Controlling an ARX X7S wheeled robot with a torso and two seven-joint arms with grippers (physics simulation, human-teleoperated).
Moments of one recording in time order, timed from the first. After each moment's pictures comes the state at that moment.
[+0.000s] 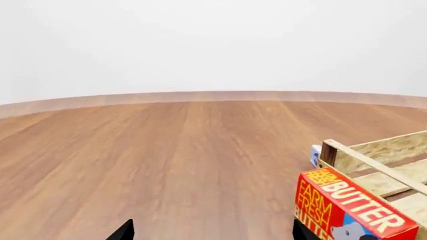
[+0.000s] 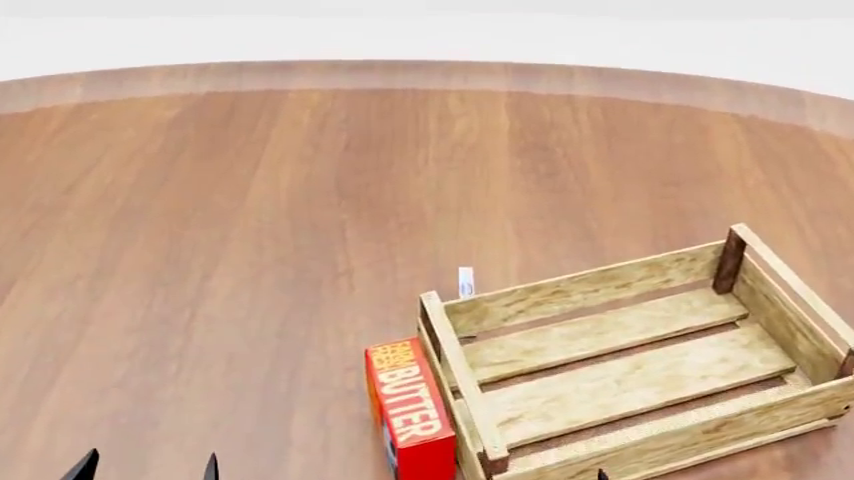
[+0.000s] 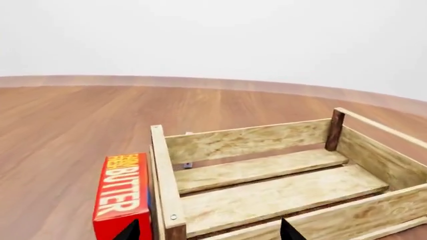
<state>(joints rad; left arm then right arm) -0.02 -0.14 0.17 -0.02 -0.14 0.02 -0.16 0.03 0.14 -0.18 0.01 0.12 0.04 0.15</state>
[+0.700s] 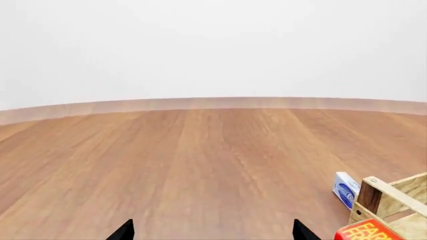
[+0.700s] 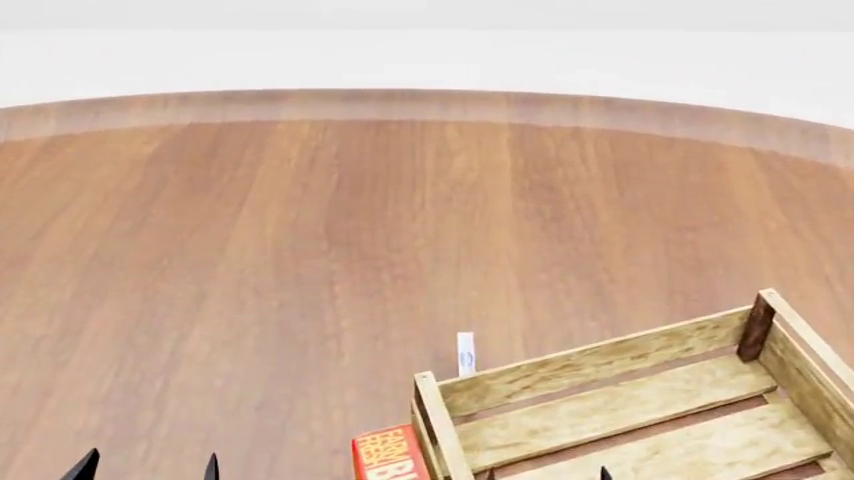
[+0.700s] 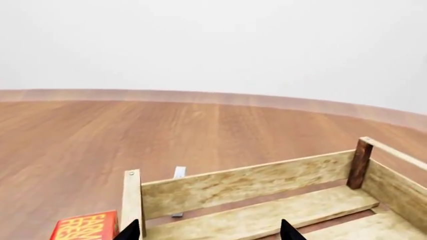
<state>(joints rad) -0.02 -0.16 0.19 -0.02 -0.15 0.02 -0.18 0.02 0.16 -0.20 0.01 0.13 0.00 0.18</state>
